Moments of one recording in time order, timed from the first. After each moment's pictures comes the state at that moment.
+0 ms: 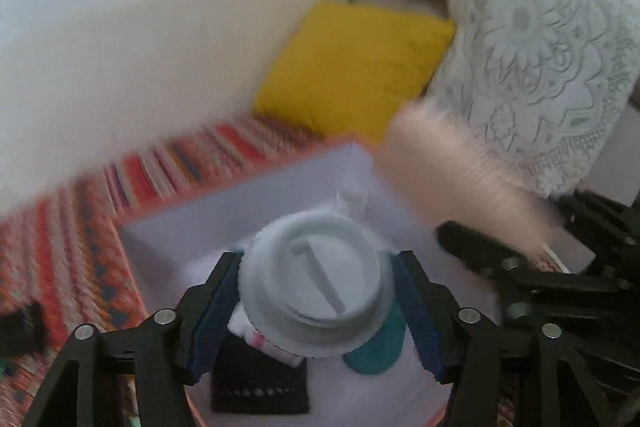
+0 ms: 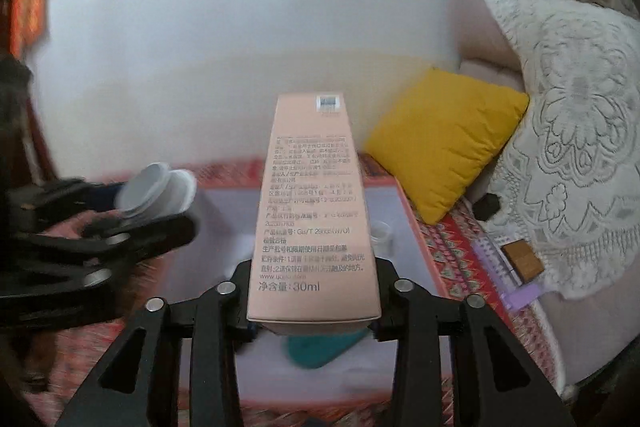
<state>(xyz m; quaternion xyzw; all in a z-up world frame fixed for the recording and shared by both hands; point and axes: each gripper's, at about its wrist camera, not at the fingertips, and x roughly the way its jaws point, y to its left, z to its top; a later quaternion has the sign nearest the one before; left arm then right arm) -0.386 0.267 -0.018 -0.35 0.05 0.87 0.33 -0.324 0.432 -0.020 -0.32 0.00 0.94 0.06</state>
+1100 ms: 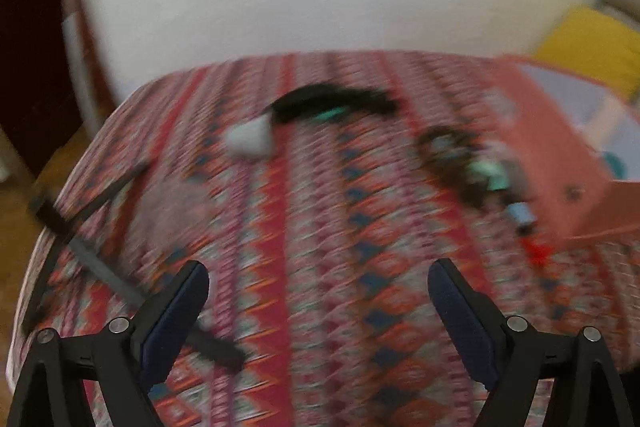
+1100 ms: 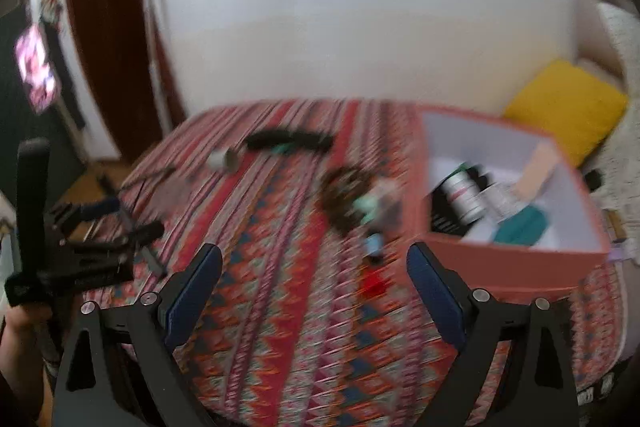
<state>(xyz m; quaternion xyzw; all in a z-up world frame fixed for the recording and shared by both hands) -0.183 -0.088 -0.082 -0.39 0.00 0.92 -0.04 -0.171 0.157 -0.048 -0.38 -0.01 0.91 -0.17</state>
